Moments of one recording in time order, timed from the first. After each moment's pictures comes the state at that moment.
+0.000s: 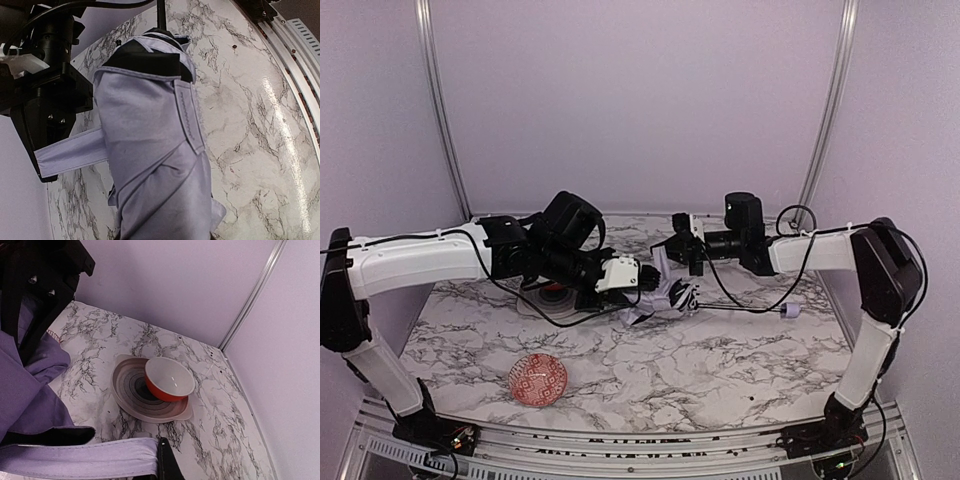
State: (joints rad) left arm -0.95 1.62 1.33 -0.48 0.29 0.85; right arm 0.50 1.80 1.11 0.40 -0.94 -0.63
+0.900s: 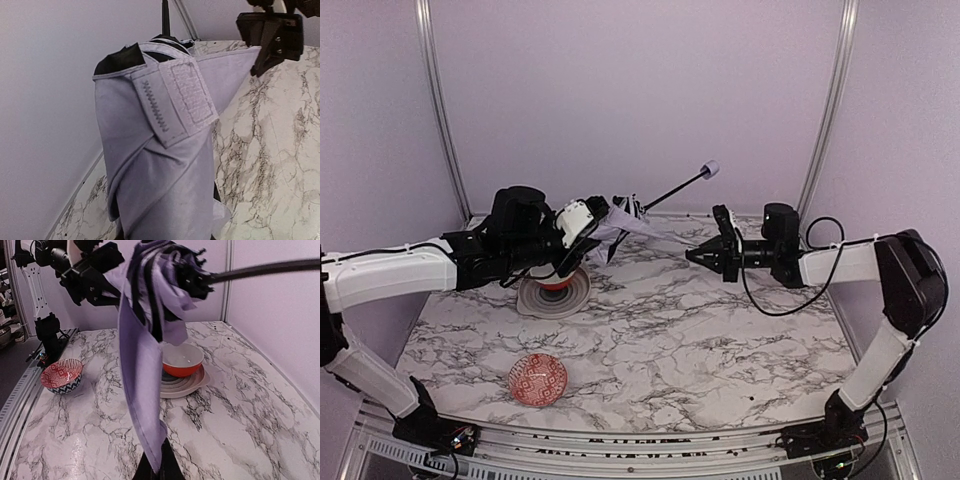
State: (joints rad) left arm -0.81 1.42 1.06 -0.02 -0.04 0.46; right arm 0.35 1.69 0.90 0.54 -1.11 -0.20
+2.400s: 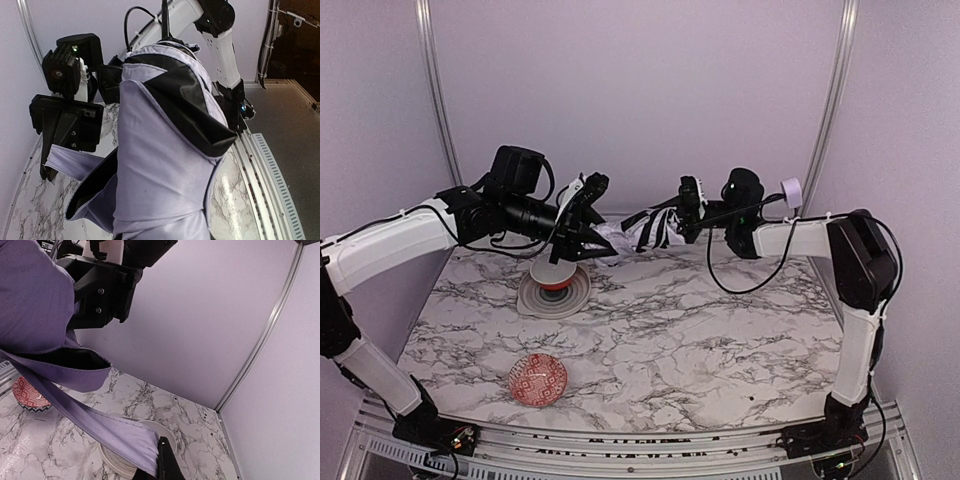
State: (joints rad) left arm -0.71 1.52 1.36 -0.33 0.84 0.45; right arm 0.47 1.99 1.37 0.84 -1.19 -0.25
